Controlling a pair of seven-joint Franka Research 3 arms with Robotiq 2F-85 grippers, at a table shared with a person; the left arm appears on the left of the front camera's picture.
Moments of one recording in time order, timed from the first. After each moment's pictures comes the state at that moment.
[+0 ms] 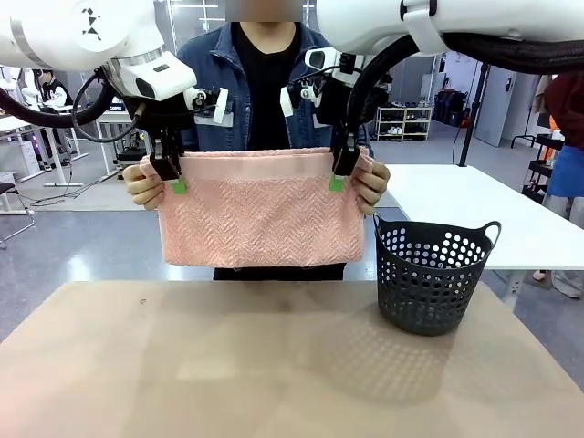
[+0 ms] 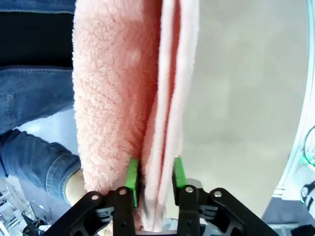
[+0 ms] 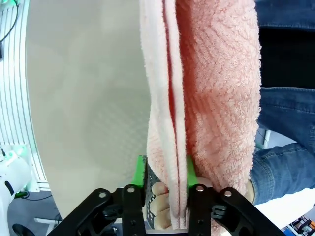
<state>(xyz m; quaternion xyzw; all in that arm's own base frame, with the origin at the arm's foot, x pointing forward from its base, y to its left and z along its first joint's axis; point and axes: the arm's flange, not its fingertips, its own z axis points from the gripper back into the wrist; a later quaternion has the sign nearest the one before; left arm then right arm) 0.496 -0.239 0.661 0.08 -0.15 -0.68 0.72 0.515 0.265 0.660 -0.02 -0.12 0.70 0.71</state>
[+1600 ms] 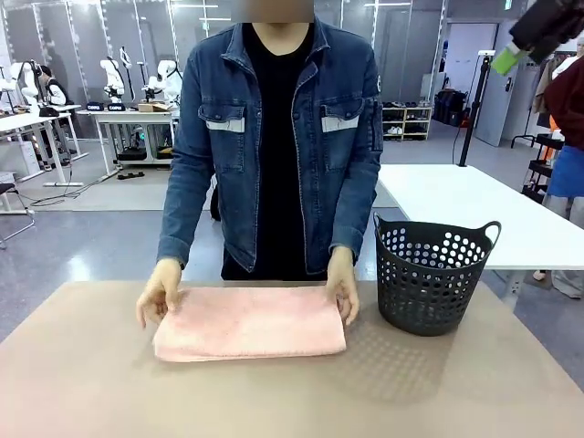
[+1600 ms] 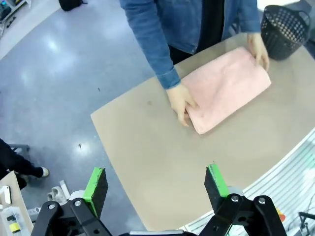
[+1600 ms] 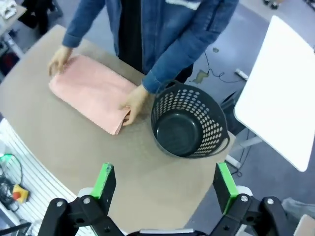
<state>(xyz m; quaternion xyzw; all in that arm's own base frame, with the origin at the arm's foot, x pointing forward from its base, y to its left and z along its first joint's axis) 0.326 0.010 0.790 -0.01 -0.33 -0.25 0.91 0.364 0.007 0.796 0.06 -0.35 0.28 0.89</state>
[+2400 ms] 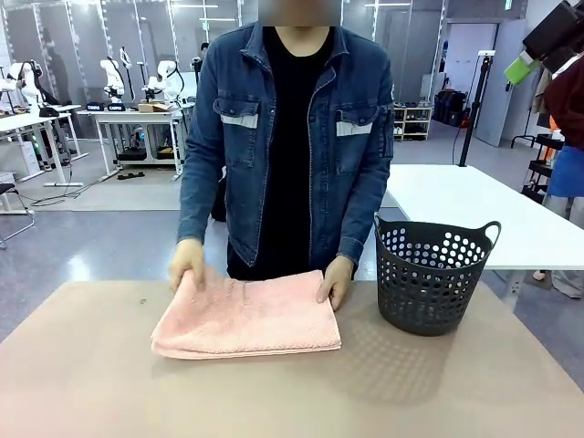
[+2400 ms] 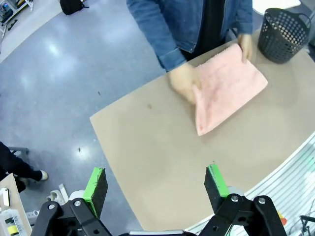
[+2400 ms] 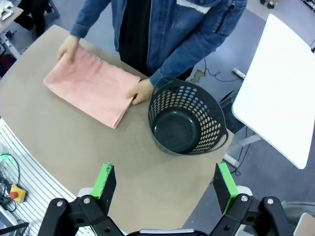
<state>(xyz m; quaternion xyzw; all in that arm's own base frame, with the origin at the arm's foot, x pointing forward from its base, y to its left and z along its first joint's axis) 0.322 0.012 0.780 -0.01 -0.34 -0.25 0.90 0.357 0.003 0.789 0.06 -0.35 0.28 0.89</state>
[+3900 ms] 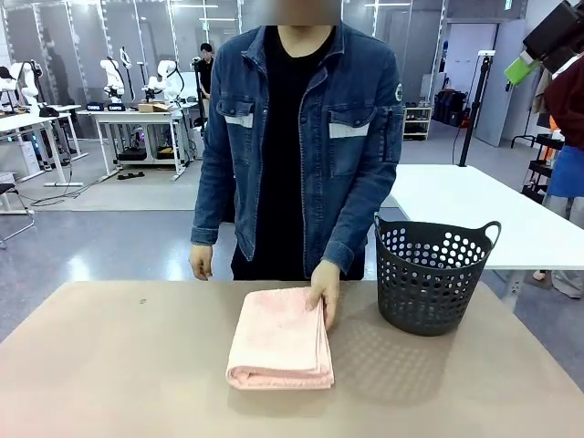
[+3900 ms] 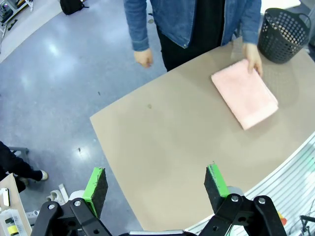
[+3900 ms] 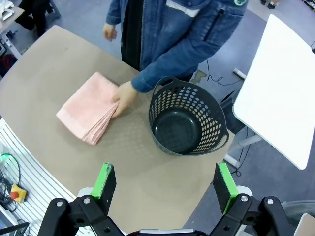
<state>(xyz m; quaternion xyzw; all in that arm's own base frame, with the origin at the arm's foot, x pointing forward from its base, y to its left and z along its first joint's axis) 0.322 0.012 0.780 -0.01 -0.34 -0.25 0.90 0.358 0.002 0.789 0.06 -0.35 0.28 0.89</state>
